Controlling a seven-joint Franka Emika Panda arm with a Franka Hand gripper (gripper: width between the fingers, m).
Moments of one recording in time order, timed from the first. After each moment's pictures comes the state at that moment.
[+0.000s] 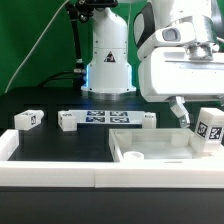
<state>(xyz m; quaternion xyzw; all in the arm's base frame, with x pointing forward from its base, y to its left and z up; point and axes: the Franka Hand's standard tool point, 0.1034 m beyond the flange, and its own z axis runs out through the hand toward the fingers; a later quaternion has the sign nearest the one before) 0.610 0.119 0.080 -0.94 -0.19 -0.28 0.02</state>
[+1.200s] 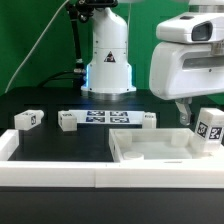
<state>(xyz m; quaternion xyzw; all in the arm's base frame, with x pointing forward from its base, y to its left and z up) 0.614 0.117 0.085 -0.98 -0.21 0.01 0.01</state>
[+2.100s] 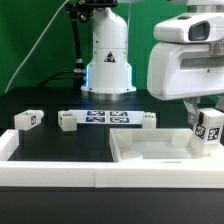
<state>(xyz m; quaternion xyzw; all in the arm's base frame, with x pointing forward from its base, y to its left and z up) 0.618 0.116 0.084 -0.98 -0.20 0.00 0.01</state>
